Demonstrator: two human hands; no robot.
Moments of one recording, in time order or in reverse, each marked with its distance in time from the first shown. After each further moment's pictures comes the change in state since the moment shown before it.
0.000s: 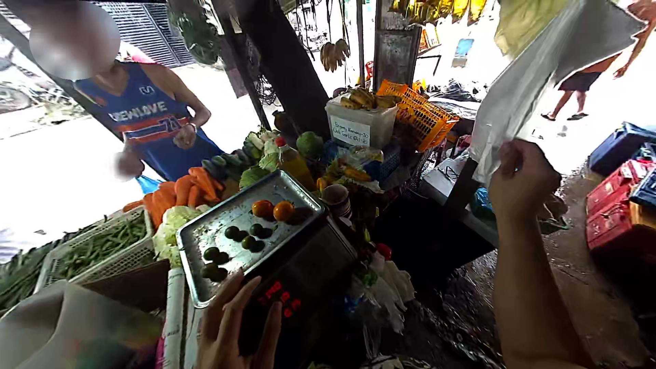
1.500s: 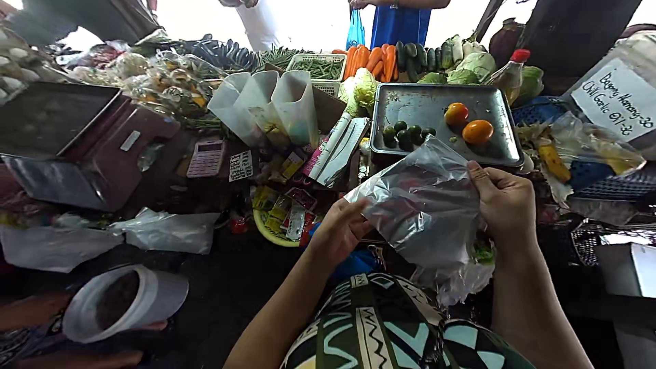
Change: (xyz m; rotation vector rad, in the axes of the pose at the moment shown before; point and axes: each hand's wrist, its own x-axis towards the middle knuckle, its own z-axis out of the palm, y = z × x) left_hand -0.078 0.001 -0.008 -1.531 0.399 -0.797; right_hand -0.168 -0.191 0.110 0.859 -1.107 -0.087
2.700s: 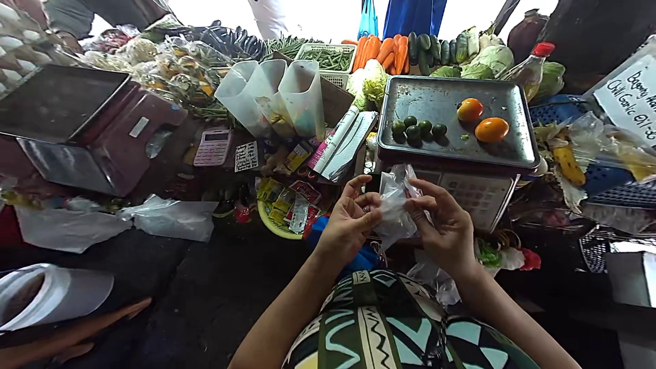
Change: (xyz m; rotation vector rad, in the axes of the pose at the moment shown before) left_hand 0.002 -0.015 -0.007 0.024 -0.059 0.139; right_hand -0.062 -0.019 0.064 0.408 -0.274 -0.400
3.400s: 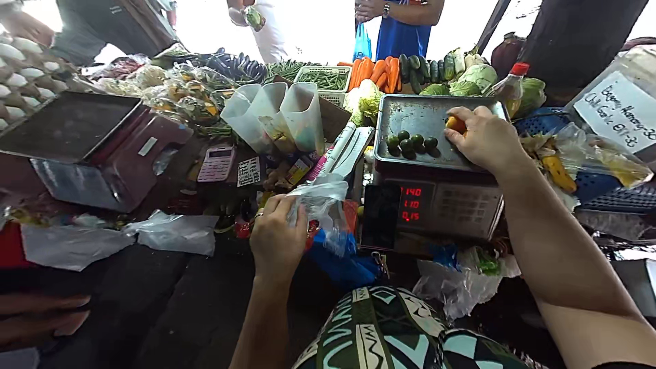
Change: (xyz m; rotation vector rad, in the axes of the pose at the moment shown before) left_hand -0.040 0.075 -0.041 1.989 0.676 0.259; right_hand 0.164 0.039 -0.101 -1.068 -0.249 0.348
